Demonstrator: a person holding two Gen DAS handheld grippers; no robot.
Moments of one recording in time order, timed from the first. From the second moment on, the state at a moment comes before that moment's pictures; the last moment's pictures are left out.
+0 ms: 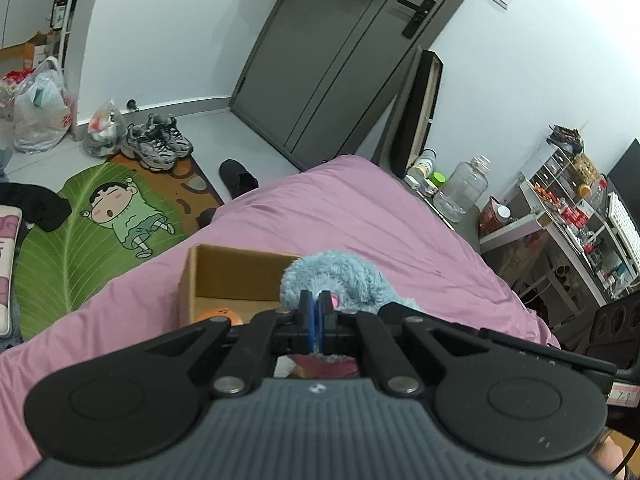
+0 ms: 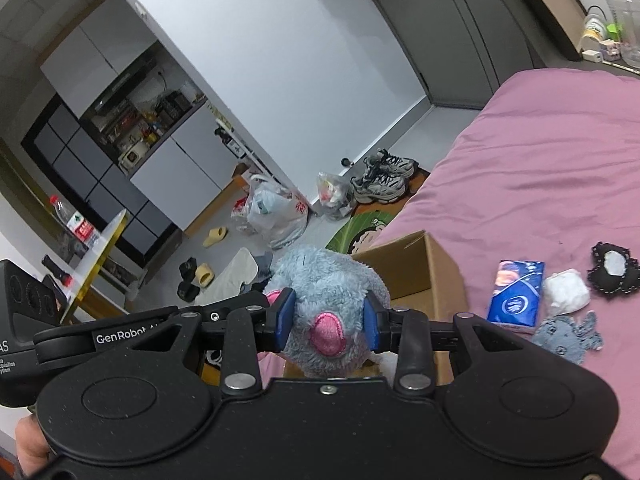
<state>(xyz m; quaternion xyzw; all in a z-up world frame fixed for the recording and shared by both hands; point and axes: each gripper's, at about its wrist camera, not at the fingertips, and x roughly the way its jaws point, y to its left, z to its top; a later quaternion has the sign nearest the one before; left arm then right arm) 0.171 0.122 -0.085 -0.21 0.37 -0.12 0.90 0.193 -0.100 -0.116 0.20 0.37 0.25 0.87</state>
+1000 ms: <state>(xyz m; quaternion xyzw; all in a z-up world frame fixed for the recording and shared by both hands) 0.153 0.136 -0.124 -0.19 0.42 -0.09 0.88 0.167 -0.081 -0.153 0.16 0.47 0.24 0.83</state>
